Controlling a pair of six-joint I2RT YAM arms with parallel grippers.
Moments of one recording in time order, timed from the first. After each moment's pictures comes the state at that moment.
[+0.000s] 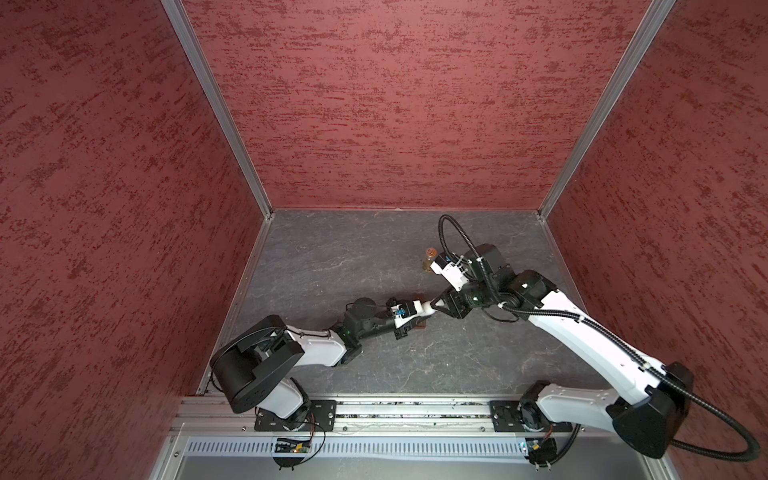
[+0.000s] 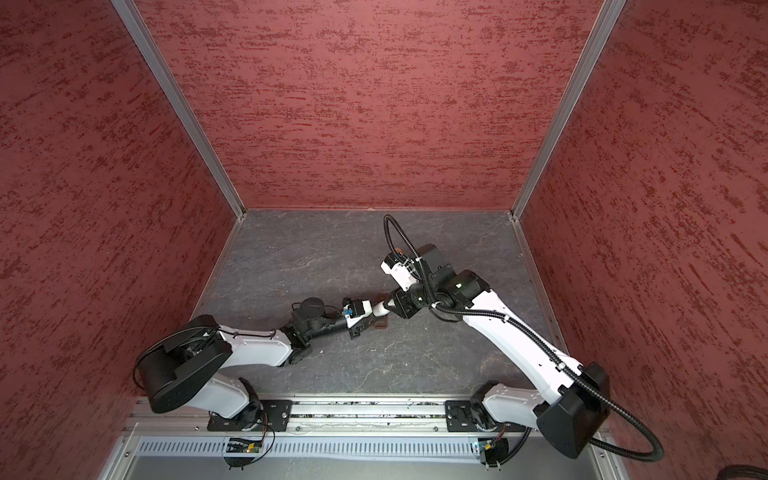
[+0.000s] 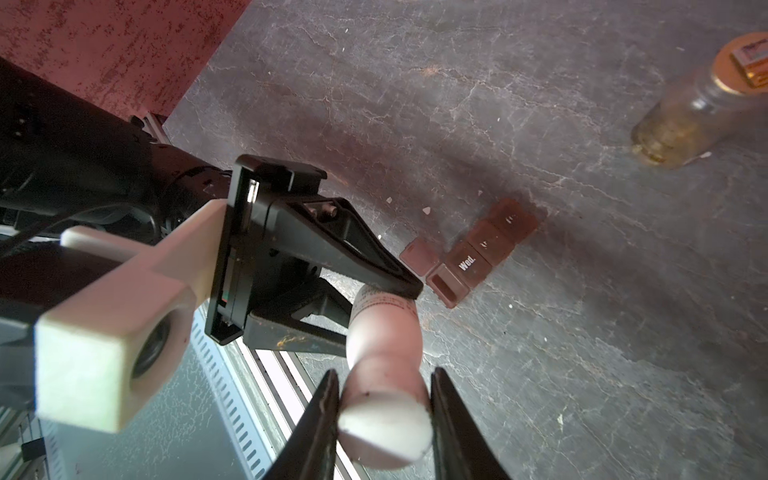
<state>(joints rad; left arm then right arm) -0.82 1.50 0.41 1.00 0.39 0.32 0.64 1.23 1.15 -0.82 -0.40 0.07</state>
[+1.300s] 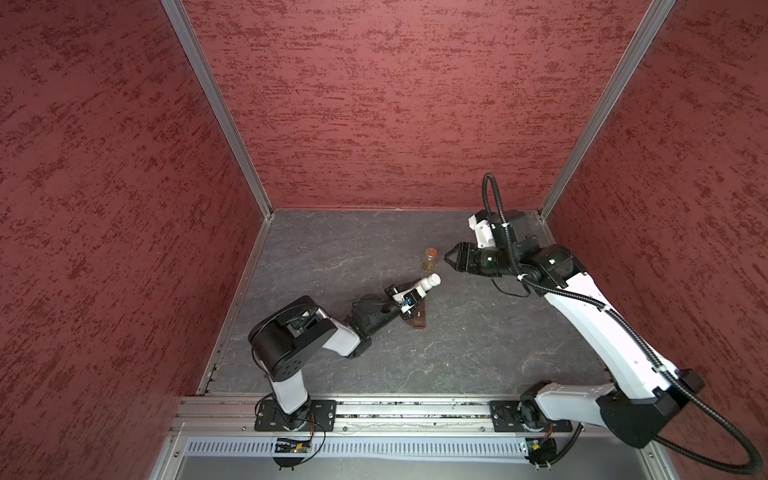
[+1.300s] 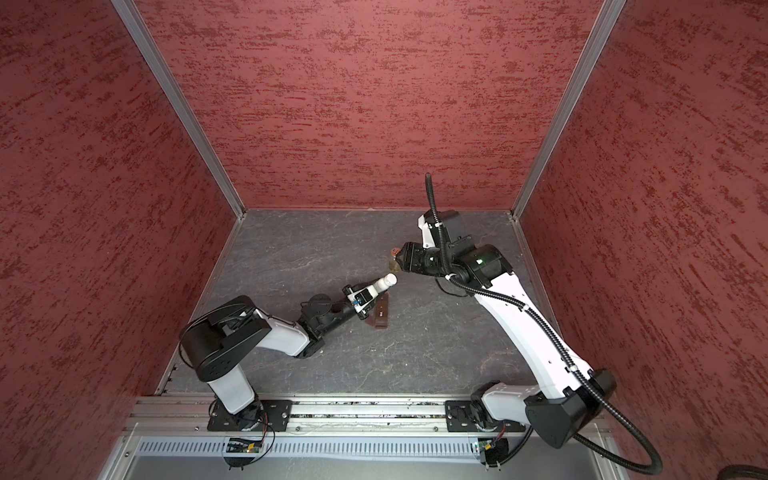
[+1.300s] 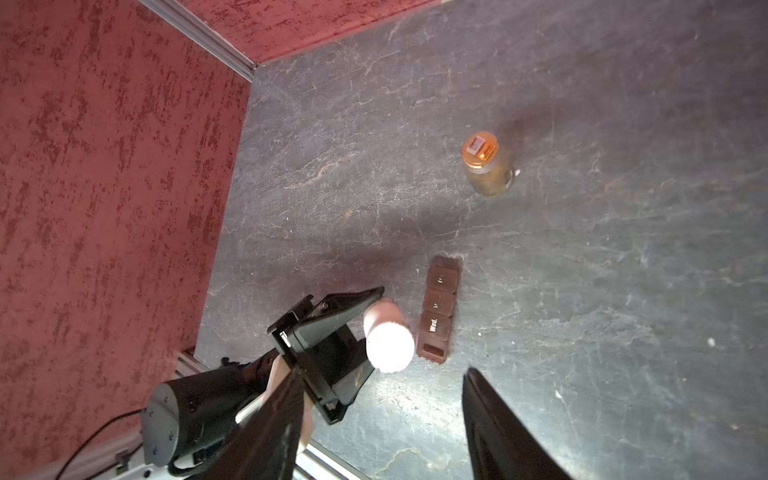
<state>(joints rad) -0.80 1.78 0.53 1.31 0.06 0.48 0.50 1.31 1.47 -0.92 -0.21 0.65</state>
